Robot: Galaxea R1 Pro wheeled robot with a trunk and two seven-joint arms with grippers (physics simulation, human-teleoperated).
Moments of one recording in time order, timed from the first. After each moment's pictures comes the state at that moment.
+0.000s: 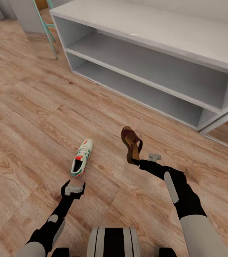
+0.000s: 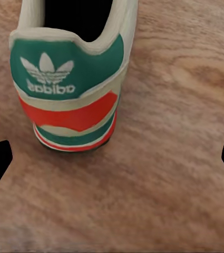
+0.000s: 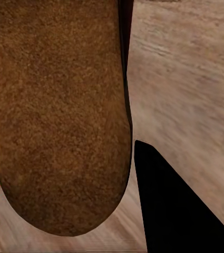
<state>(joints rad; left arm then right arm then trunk) -0.54 -0.01 0.14 -0.50 -0.17 -0.55 -0.15 -0.66 0.03 -0.10 -1.12 -0.22 0.62 0.44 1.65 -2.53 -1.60</state>
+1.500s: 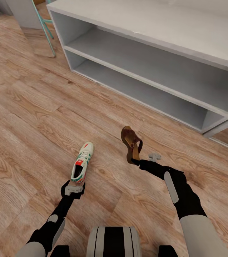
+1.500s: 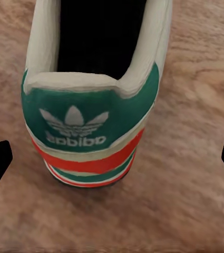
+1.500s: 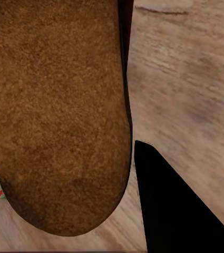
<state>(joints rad) -0.54 -0.01 0.14 -0.50 -0.16 -0.55 -0.15 -0.66 0.03 -0.10 -1.12 -0.22 0.62 0.44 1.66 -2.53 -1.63</state>
